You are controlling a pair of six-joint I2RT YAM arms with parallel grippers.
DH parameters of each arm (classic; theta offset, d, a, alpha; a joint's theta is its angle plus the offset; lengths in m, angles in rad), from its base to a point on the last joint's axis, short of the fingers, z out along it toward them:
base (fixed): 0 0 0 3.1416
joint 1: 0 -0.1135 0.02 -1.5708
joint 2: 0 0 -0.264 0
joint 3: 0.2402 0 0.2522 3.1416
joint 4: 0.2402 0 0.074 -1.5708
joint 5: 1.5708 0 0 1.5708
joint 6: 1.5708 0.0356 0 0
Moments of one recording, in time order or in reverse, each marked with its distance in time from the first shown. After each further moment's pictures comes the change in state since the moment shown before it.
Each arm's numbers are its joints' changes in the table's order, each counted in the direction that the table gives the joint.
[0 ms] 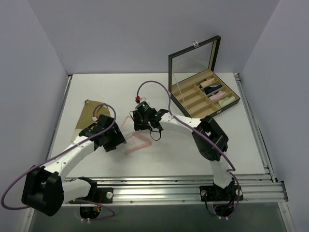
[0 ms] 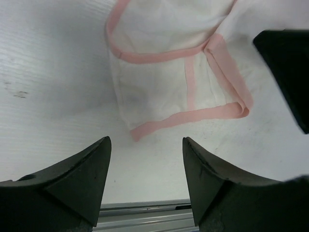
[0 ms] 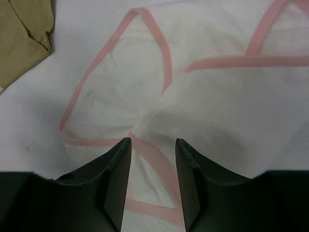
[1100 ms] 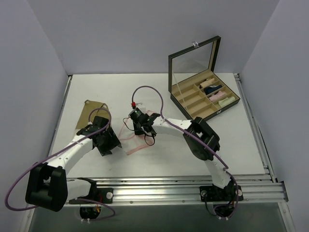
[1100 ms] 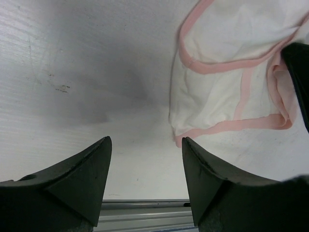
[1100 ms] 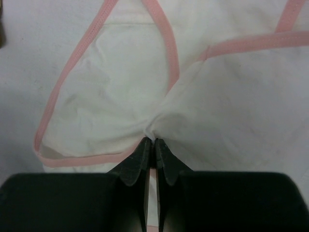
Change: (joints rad) left arm -0.139 0.006 -0.054 0.045 0.061 0.038; right arm -0.080 -0.120 0.069 0.050 0.134 0.037
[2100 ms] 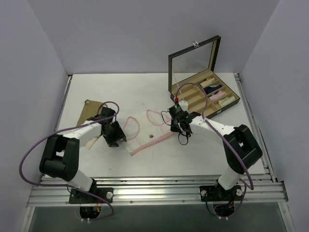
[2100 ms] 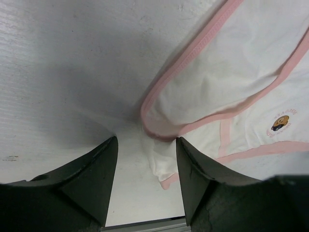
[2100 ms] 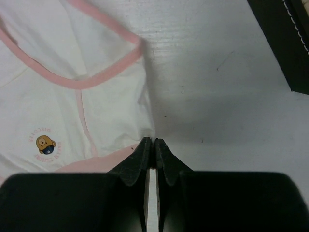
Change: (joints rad) left arm -0.002 -0.338 0.155 -0.118 0.064 0.031; right arm 0.285 0.491 -0.506 0.062 0.072 0.026
